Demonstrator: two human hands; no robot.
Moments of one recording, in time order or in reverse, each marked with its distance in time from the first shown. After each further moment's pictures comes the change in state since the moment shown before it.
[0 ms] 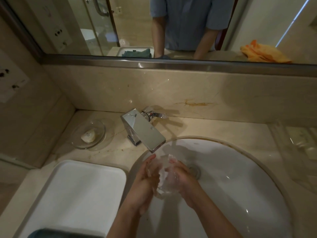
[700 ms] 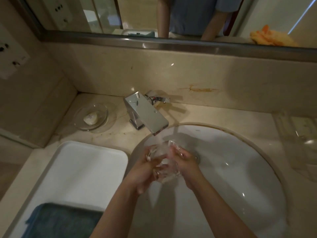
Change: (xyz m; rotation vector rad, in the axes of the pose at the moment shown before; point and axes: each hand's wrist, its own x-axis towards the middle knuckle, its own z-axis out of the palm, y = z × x) left_hand -0.003 0.003 0.000 -0.013 -0.058 -0.155; right_hand -0.002 0.002 0.003 -0.099 0.057 -0.080
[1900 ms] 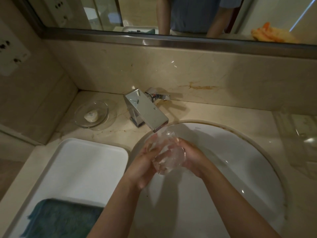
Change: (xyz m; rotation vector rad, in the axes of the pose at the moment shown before) left_hand -0.002 0.011 0.008 -0.162 -0.115 0.077; right_hand 0.010 -0.030 -0.016 -0.079 -0.147 0.155
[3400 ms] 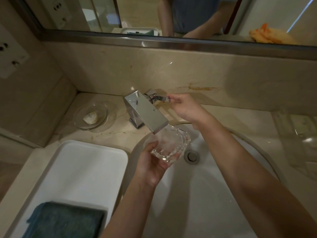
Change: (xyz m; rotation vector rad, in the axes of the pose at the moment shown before) left_hand 0.014 -0.007 0.017 -0.527 0.146 -0.085; right_hand 0.011 -0.135 0.034 -0.589 0.146 -0.325
